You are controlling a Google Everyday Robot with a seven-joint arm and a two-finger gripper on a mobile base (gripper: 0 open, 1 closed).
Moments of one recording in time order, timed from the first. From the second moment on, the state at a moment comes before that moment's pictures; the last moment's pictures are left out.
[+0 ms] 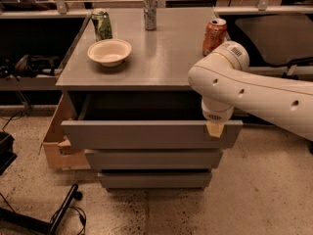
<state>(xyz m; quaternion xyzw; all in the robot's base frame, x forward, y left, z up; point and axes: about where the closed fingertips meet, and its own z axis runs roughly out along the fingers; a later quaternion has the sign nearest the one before) 0.570 -0.203 0.729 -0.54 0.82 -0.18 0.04</state>
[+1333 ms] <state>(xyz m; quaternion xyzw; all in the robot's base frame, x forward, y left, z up) 0.571 -0.205 0.646 -0.52 0.85 -0.06 0.00</state>
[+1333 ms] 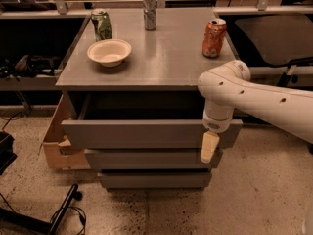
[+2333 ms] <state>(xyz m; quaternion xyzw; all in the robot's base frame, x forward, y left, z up) 0.508 -0.182 0.685 -0.52 0.85 -0.08 -0.01</state>
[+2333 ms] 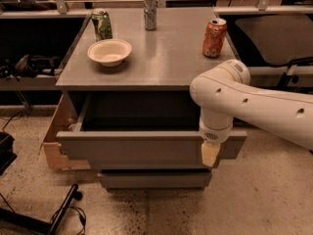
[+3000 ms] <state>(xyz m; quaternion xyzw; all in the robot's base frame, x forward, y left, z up) 0.474 -0.184 0.709 -0.51 0.85 -0.09 -0.02</state>
